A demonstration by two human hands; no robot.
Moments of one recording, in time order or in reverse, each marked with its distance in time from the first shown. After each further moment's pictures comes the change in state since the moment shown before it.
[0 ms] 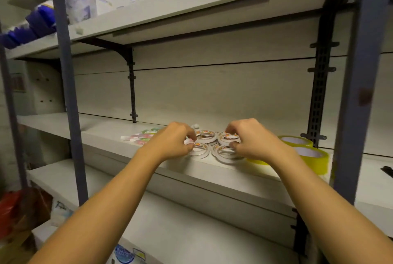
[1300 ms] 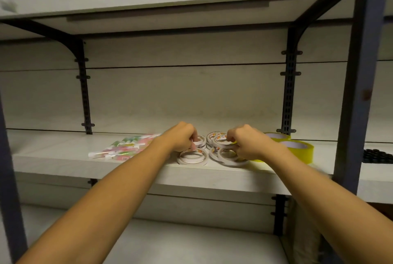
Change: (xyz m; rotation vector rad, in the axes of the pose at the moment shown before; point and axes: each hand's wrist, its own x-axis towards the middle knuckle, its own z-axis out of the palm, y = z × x) left_hand 0.094 -0.056 0.045 -0.215 -0.156 0.204; right_hand 0.038 -0.008 0.041 -0.287 -0.097 0.238
